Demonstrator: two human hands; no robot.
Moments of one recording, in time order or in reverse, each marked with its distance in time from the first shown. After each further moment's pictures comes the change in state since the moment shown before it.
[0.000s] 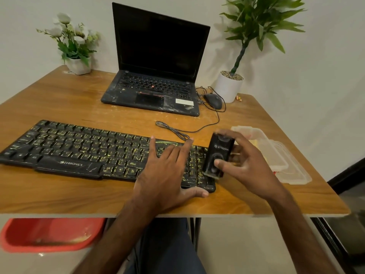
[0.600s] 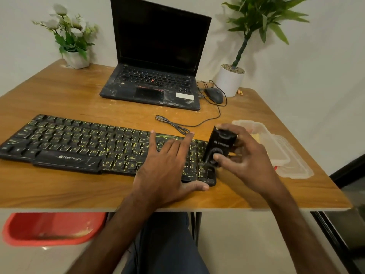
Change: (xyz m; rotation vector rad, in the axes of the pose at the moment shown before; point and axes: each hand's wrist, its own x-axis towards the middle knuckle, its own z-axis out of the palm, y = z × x) left_hand 0.001 -0.001 0.005 0.006 0.035 0.008; right_hand -0.004 -0.002 0.006 -0.113 0.063 -0.103
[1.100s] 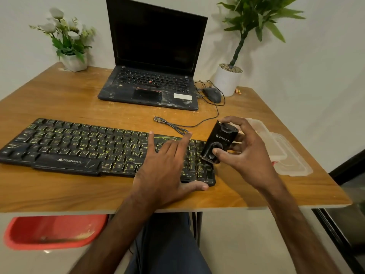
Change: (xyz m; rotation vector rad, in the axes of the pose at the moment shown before) left_hand 0.002 0.001 -0.002 -0.023 -0.044 -0.006; right_hand 0.005 -0.008 0.003 0.134 0.094 0.097
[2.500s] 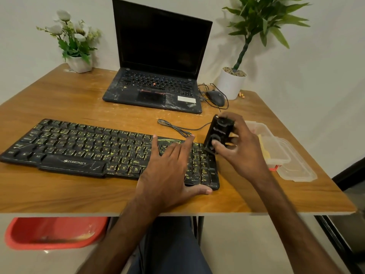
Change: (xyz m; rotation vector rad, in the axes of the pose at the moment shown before) left_hand 0.000 0.000 -0.002 -0.017 -0.009 -0.026; right_hand 0.030 0.010 0.010 -0.257 0.064 -0.068
